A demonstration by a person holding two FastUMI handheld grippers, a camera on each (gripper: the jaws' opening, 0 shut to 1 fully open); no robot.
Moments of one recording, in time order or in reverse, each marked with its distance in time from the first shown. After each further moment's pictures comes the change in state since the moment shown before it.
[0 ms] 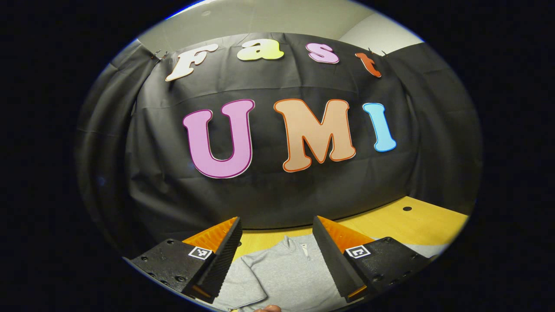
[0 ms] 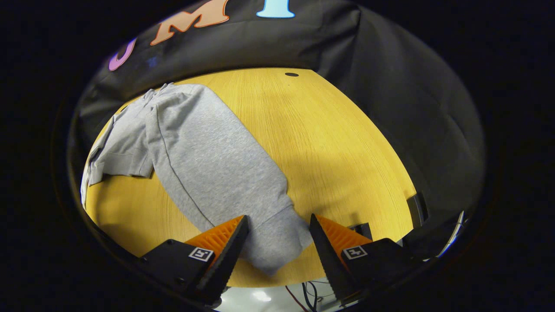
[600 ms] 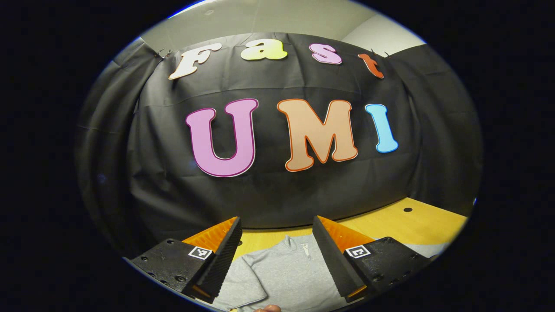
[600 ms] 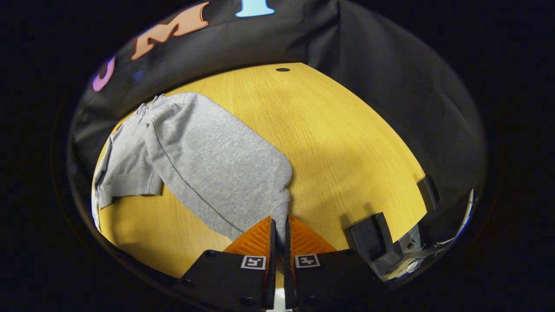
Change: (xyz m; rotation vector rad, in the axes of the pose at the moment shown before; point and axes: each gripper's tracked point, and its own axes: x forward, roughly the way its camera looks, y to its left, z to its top) left arm -0.004 0.010 0.000 -0.006 -0.010 0.023; right arm -0.004 0.021 0.013 0.143 0.013 0.019
